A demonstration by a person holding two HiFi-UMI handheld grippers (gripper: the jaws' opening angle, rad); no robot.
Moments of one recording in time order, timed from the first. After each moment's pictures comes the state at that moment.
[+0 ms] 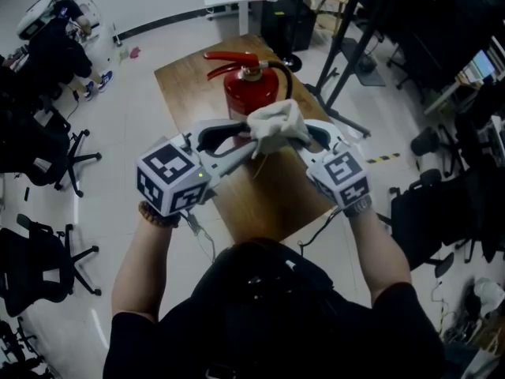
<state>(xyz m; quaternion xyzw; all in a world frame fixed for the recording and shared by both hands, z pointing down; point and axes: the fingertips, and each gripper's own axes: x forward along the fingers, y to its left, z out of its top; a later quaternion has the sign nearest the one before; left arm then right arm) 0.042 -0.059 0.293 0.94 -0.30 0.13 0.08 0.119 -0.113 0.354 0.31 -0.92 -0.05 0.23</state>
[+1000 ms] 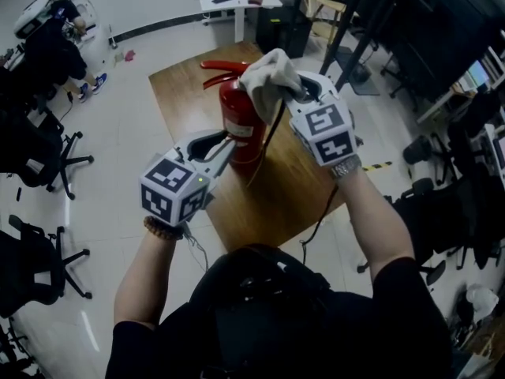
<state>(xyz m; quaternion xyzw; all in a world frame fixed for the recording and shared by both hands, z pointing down) 0.013 -0.084 0.318 0.89 -0.42 0.12 0.11 0.099 -0.211 0.270 0.40 -0.88 -0.14 0.22</state>
